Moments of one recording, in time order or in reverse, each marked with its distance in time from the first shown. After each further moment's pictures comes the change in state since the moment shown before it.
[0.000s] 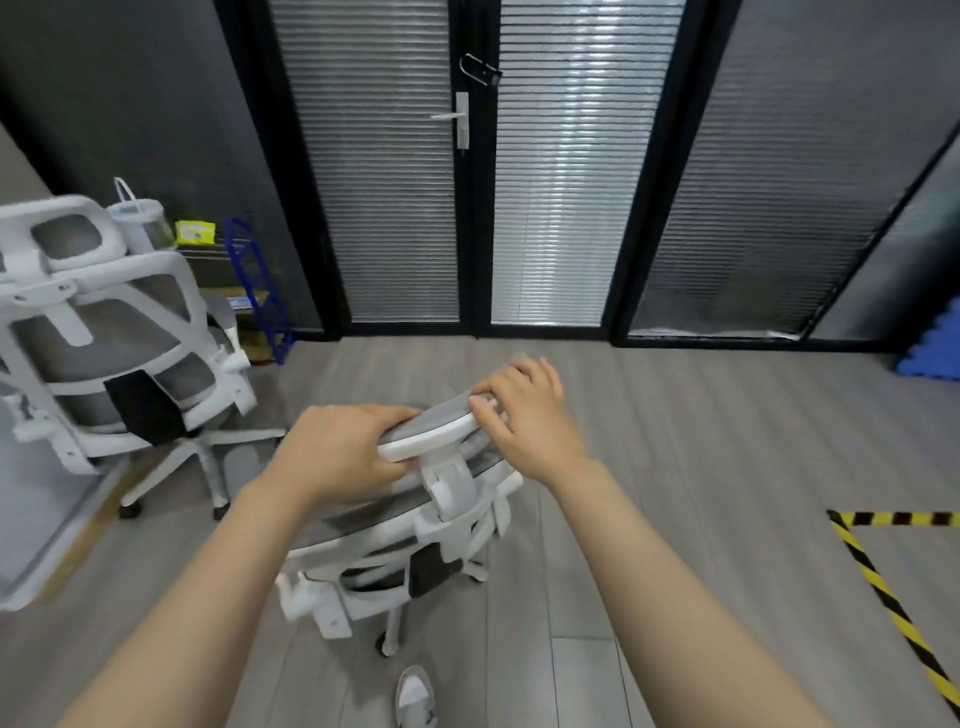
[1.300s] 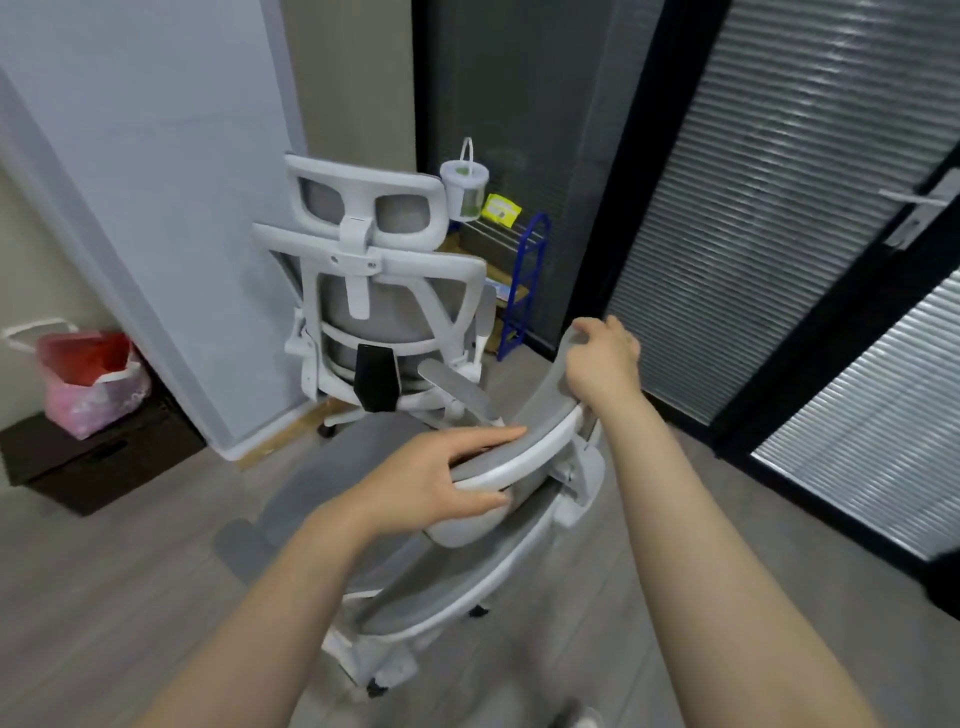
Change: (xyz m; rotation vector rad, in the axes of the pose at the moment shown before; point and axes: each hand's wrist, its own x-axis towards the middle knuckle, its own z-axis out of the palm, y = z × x) left_hand 0.108 -0.358 0.038 -0.962 0.146 -0.428; right_hand 0.474 -0.178 0.297 0.260 -0.357 0.198
